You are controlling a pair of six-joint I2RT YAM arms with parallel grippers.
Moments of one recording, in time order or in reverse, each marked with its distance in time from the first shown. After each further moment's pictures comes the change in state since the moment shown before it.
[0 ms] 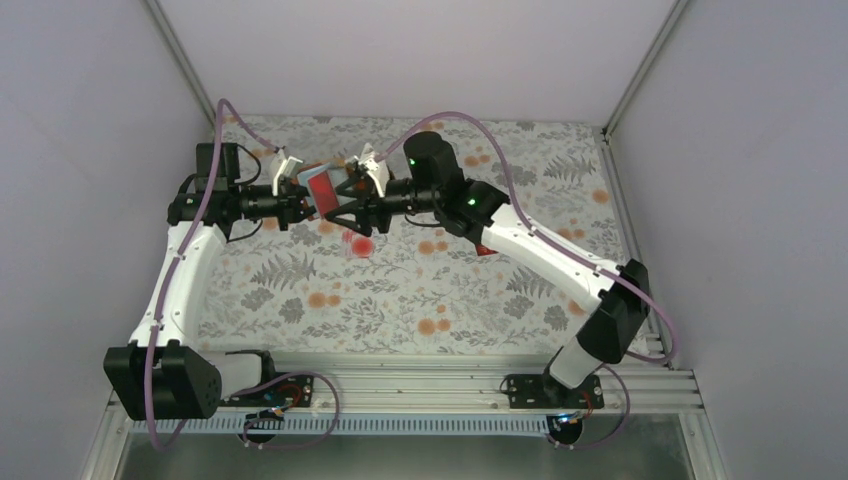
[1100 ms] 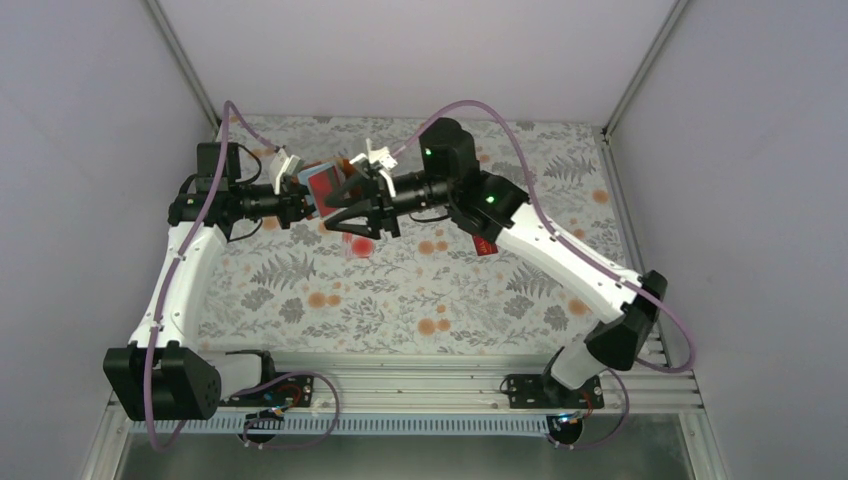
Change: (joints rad) left arm -0.005 -0.004 0.000 0.009 -0.087 -0.040; right arm 0.023 -0.079 0.089 -0.040 -0.215 0.020
